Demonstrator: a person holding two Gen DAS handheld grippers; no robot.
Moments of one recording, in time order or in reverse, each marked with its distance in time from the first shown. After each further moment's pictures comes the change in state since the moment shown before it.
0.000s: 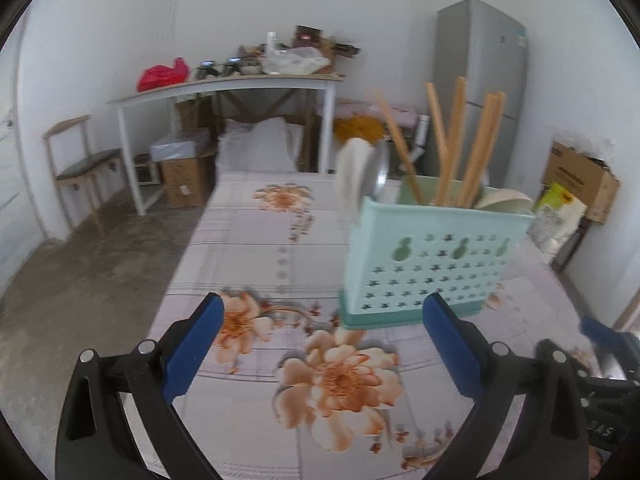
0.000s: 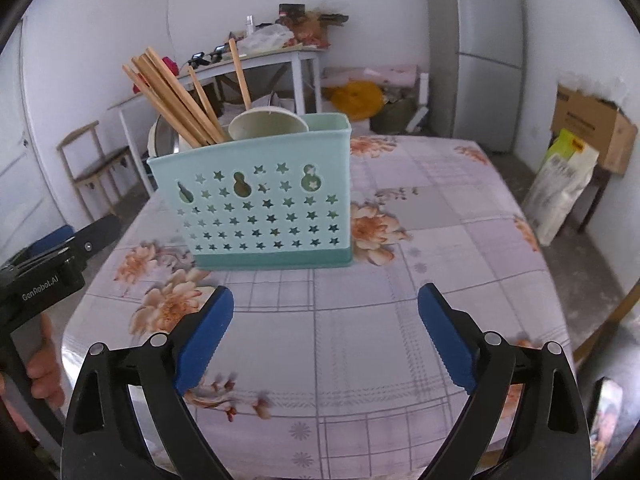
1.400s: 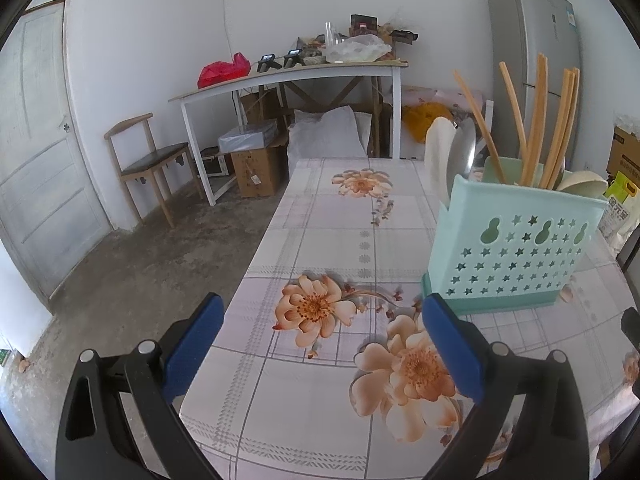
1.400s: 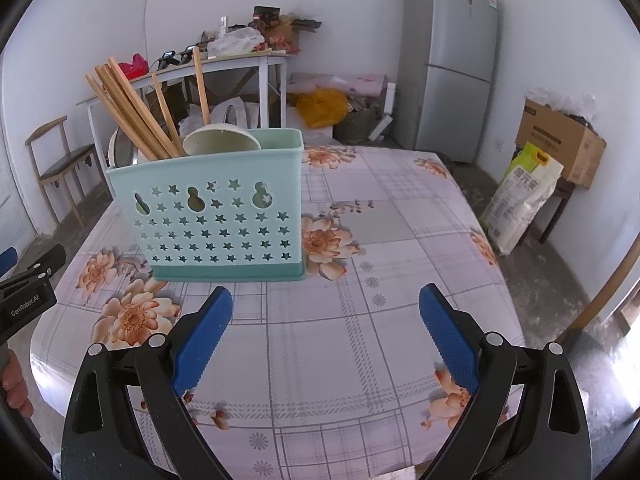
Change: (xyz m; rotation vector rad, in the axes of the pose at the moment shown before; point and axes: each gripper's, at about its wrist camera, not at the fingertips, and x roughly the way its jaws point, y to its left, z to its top) left arm 0.005 0.016 -0.010 0.001 0.047 0.253; right arm -0.004 -0.004 0.008 -0.018 -0.011 -0.154
